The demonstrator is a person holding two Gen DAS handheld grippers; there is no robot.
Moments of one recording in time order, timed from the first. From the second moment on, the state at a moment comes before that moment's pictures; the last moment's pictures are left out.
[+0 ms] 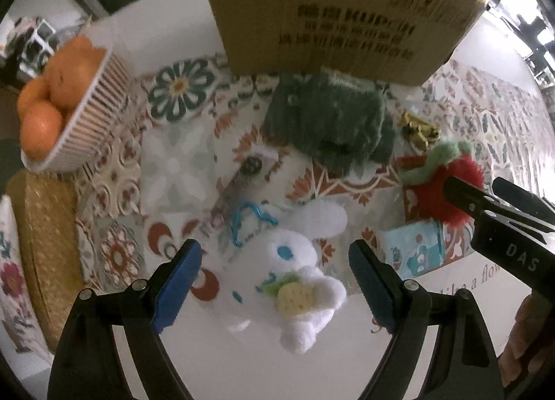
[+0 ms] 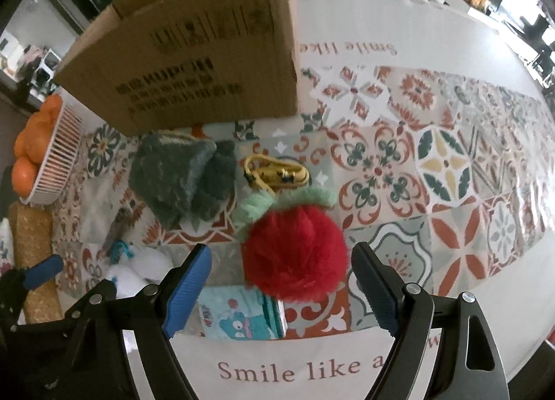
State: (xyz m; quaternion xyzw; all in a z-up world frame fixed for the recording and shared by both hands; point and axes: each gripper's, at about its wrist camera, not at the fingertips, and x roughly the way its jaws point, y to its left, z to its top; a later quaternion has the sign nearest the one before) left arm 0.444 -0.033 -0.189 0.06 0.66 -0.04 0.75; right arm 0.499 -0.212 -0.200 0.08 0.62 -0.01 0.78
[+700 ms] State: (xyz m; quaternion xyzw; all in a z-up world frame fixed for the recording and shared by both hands) left arm 0.446 -0.015 -0.241 -0.02 0.69 -0.01 0.72; right arm 0.509 -0.198 -0.259 0.06 0.65 -0.03 0.76
